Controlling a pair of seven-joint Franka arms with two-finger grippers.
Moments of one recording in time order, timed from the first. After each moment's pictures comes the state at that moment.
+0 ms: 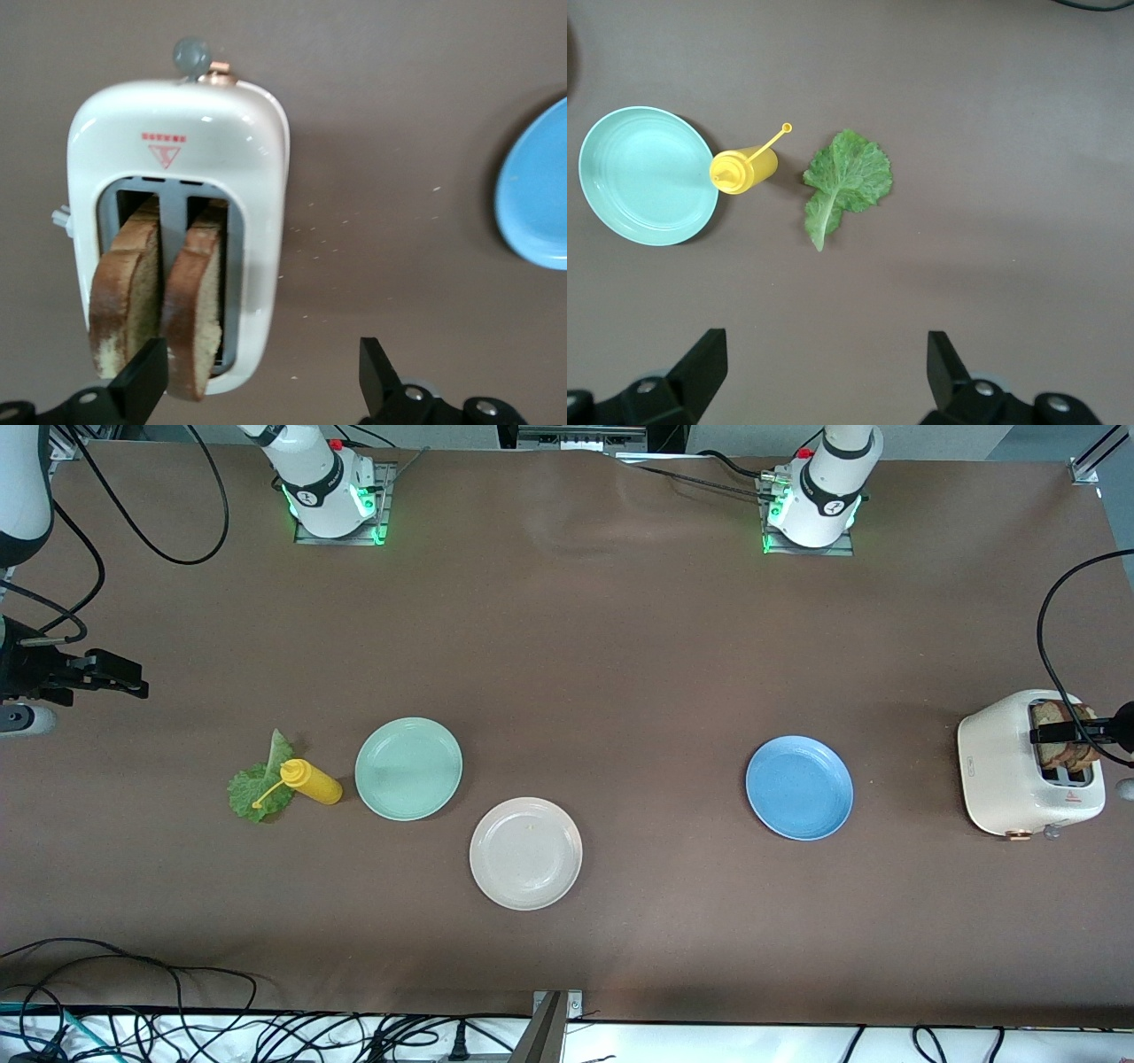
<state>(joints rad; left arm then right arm) 0.24 0.49 0.14 -1.46 0.04 1.68 0.33 0.00 0.20 -0.08 -1.50 -0.01 1.62 -0.20</state>
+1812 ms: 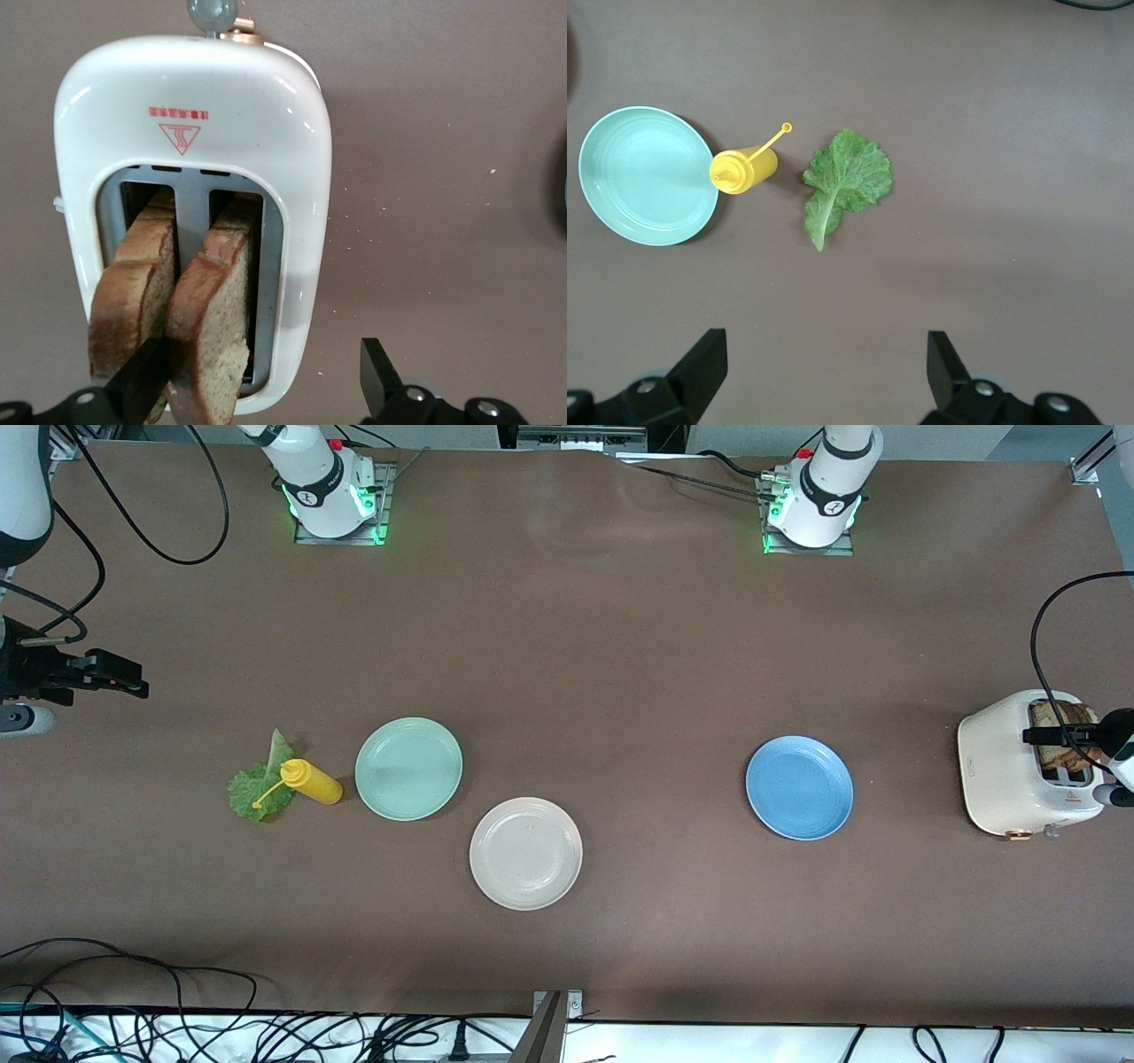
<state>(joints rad) 0.25 0.54 0.15 -1.46 0.06 1.68 0.34 0.00 0.20 -0.08 -1.50 -0.01 1.62 -0.20</state>
